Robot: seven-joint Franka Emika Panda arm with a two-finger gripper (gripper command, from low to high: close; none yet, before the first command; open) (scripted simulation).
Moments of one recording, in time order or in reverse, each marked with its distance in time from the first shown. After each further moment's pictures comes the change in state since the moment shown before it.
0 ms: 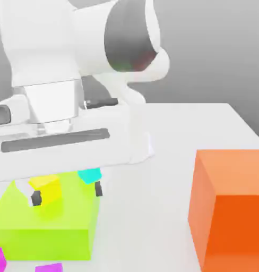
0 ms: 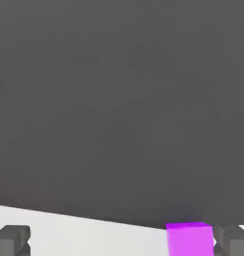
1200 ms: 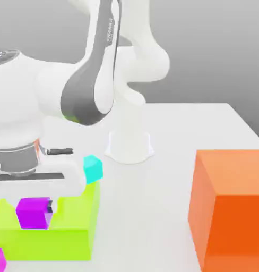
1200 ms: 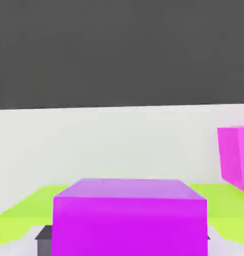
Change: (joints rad) arm -0.059 -0.098 -0.143 -0.192 -0.179 -0.077 0.153
